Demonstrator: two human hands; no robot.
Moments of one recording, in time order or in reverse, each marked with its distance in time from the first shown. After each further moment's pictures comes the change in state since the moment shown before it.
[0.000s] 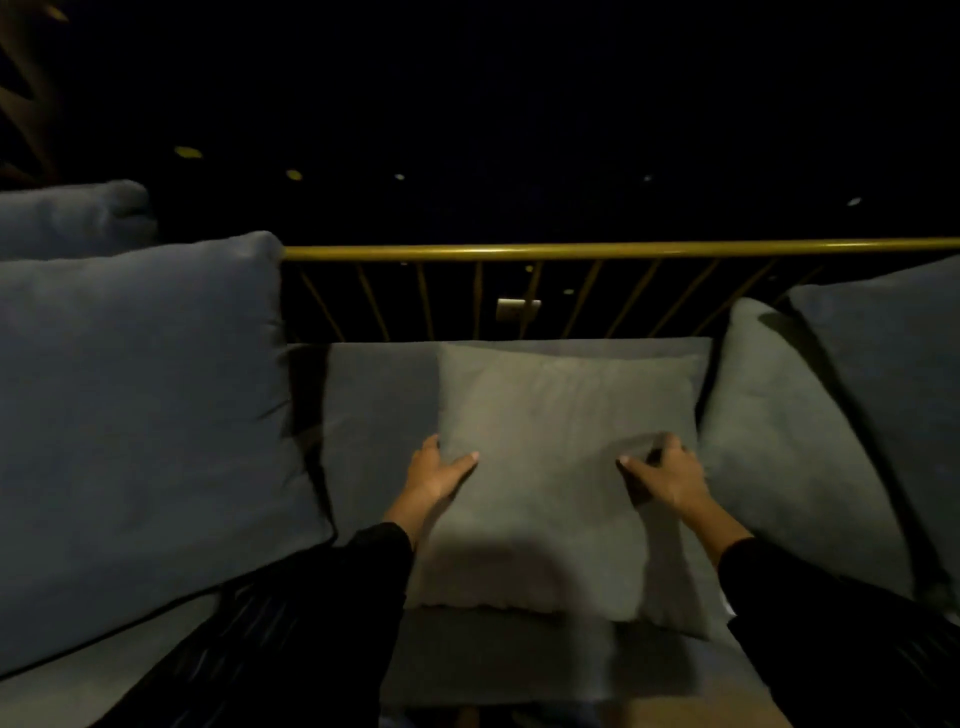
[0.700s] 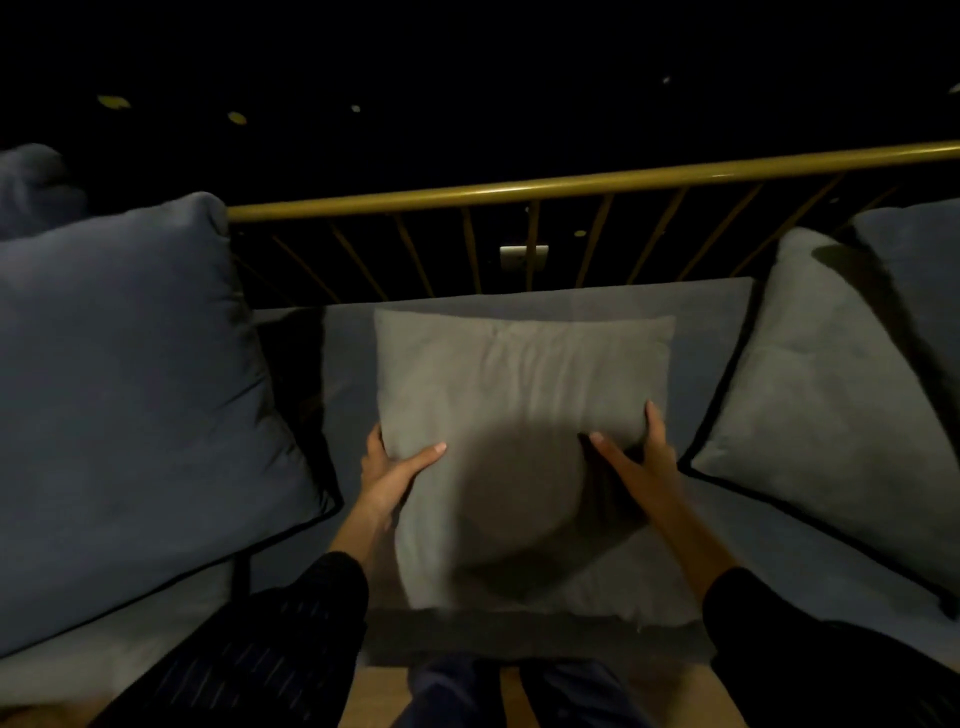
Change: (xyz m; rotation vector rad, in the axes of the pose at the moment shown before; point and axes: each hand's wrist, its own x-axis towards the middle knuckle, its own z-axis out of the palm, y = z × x) left_hand 0.002 -0.048 -0.014 -0.325 0.194 -0.154; right_hand 0.004 0.014 0.052 0.399 -0.066 -0.003
